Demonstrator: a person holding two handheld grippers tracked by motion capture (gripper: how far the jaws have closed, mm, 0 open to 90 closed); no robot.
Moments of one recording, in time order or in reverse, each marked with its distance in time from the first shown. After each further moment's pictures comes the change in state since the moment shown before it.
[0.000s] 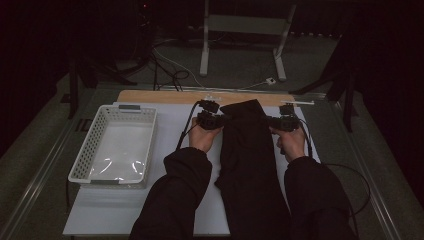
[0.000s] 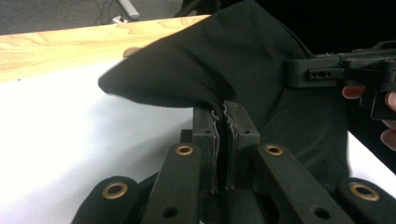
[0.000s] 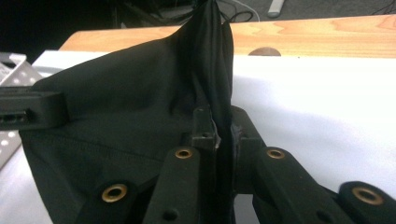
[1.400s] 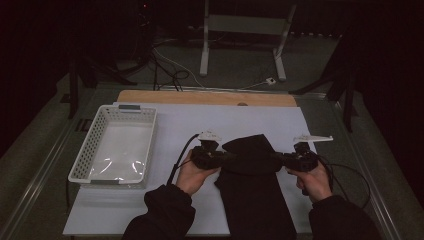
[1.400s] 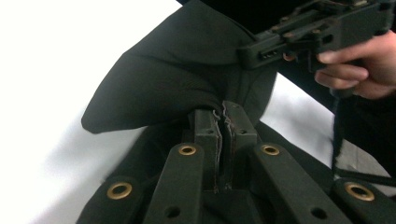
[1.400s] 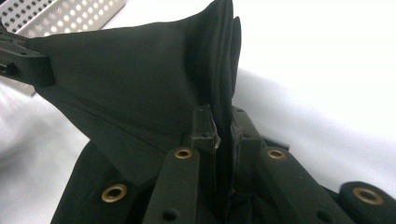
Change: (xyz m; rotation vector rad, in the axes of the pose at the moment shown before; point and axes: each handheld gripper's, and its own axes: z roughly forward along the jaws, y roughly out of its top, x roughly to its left) left arm -0.062 -0.086 -0.066 0.079 -0.254 0.162; right arm 0.015 -0.091 -0.084 0.097 0.155 -0.140
